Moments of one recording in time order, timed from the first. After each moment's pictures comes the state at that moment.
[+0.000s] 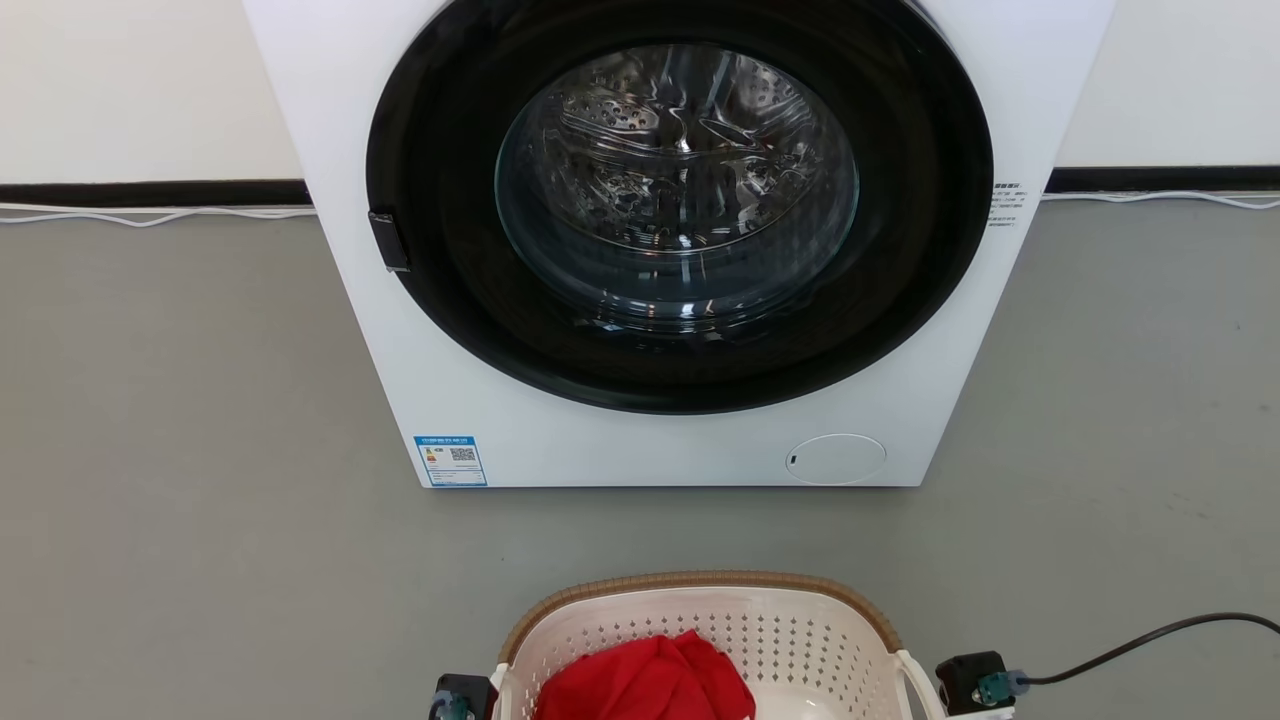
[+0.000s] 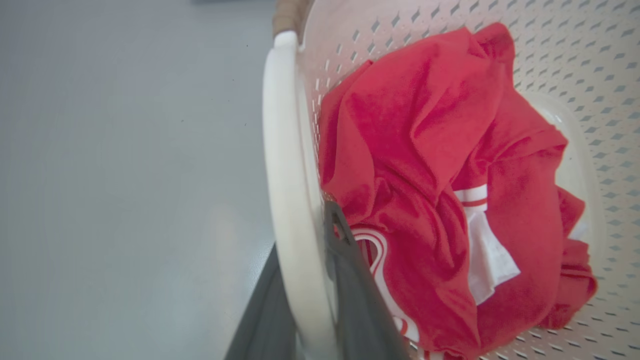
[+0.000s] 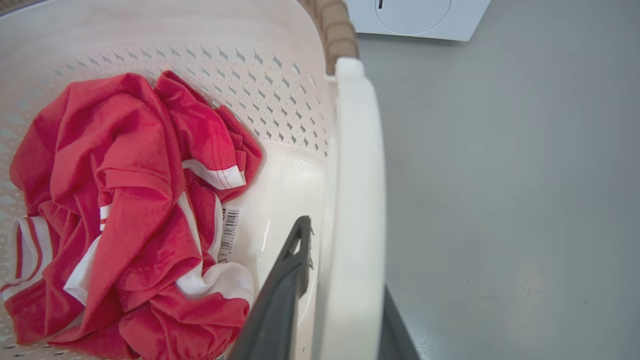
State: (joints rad) left arm -0.40 0.07 -1.25 1.13 -1.19 0.14 -0.12; right arm -0.37 -0.09 0.79 1.20 0.76 0.10 -0.05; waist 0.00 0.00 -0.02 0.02
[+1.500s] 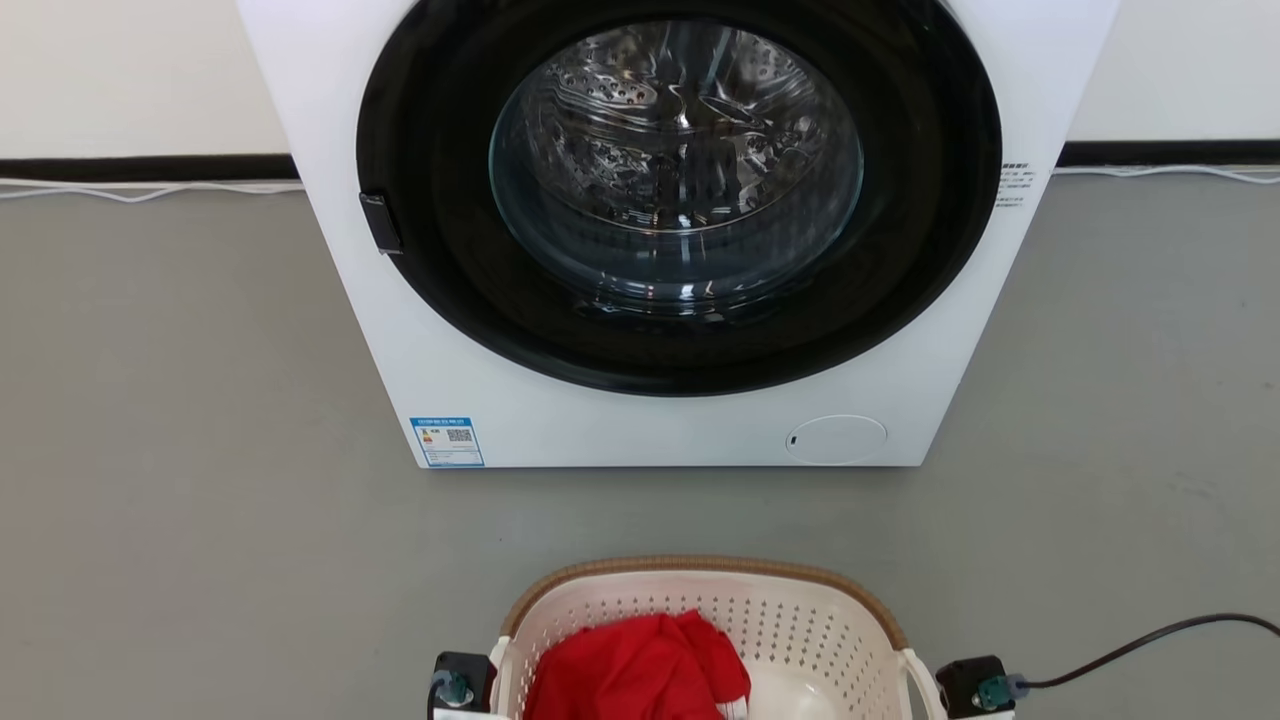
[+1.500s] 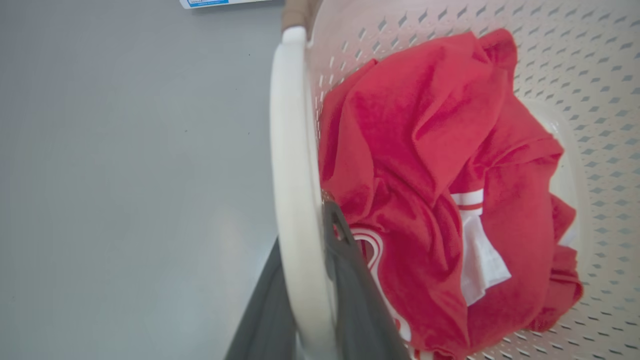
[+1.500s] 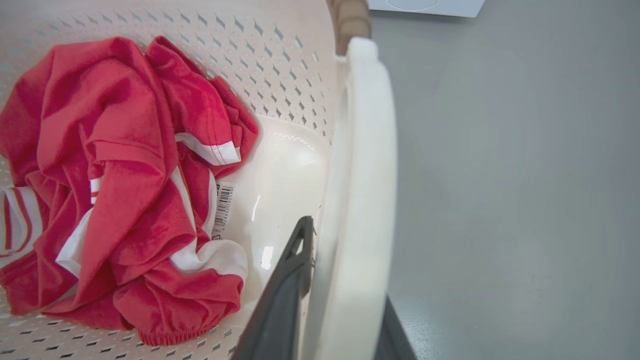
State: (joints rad) left arm -0.43 0.07 -1.28 1.15 -1.21 0.14 -0.13; right arm -0.39 -0.09 0.93 1.24 0.90 0.11 -0.08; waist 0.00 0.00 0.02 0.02
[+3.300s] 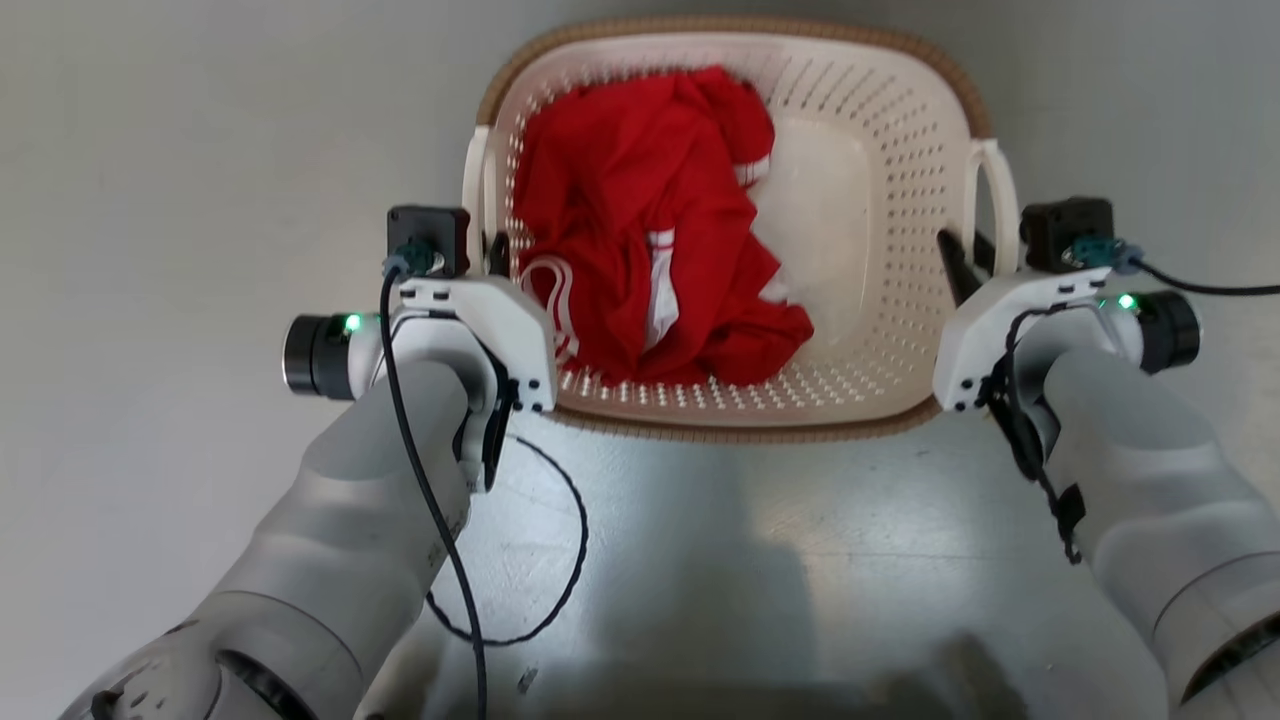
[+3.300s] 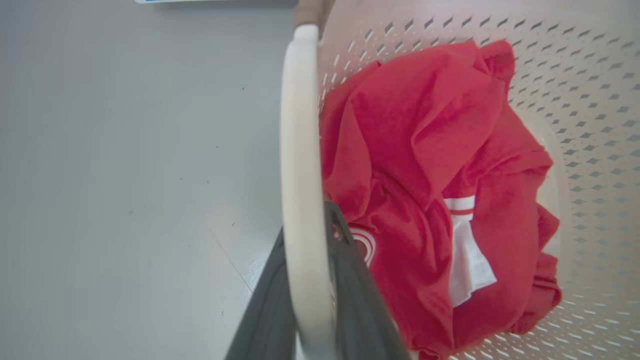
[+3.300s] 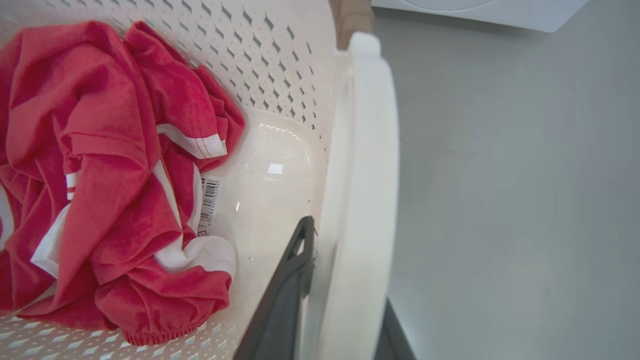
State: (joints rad) left arm -0.99 0.05 -1.00 1.13 -1.02 0.18 -0.25; right arm -1.01 -0.13 0.72 1.31 0.68 0.11 -0.22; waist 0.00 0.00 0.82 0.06
